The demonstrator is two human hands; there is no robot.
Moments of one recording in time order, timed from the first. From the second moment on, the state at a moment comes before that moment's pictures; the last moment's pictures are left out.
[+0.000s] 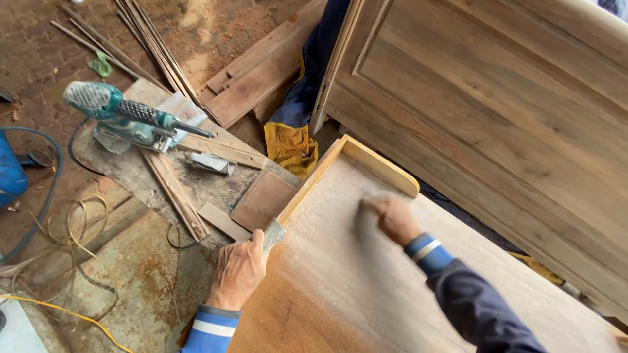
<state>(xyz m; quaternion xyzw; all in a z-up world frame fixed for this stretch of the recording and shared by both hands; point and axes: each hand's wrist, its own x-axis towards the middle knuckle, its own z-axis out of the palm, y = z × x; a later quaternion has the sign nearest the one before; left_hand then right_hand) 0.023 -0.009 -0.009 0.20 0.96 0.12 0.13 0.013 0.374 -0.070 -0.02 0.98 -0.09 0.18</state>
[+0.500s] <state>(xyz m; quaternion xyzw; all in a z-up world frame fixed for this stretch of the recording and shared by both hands) 0.032 -0.010 0.000 0.24 0.96 0.17 0.00 0.045 0.402 -0.077 -0.18 0.96 -0.23 -0.03</state>
